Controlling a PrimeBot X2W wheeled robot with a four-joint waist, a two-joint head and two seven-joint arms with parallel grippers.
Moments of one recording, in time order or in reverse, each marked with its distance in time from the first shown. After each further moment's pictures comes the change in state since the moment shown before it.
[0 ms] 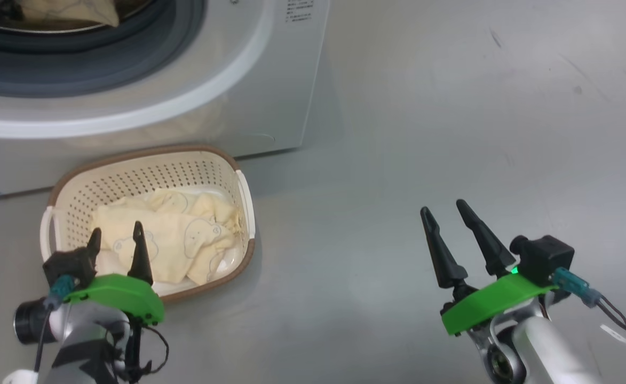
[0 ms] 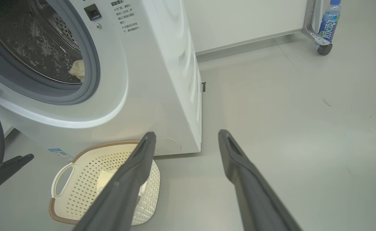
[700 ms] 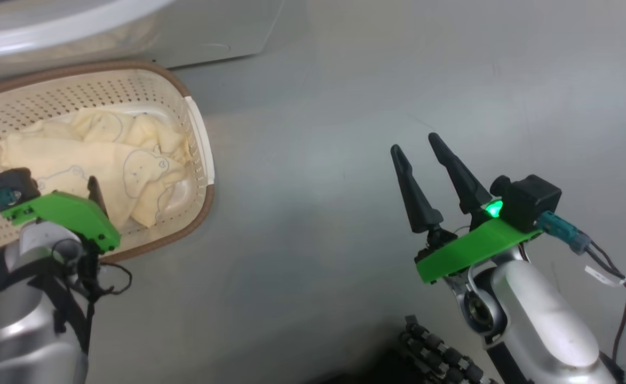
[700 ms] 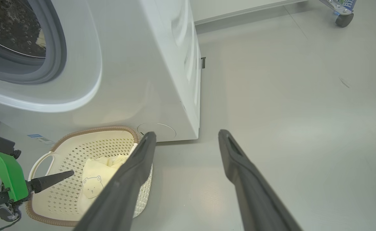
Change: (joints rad) left arm -0.374 0.049 0.074 0.370 -0.129 0.005 0.233; right arm -0.199 0.026 0.076 -0.015 0.025 0.000 0.000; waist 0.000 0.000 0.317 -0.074
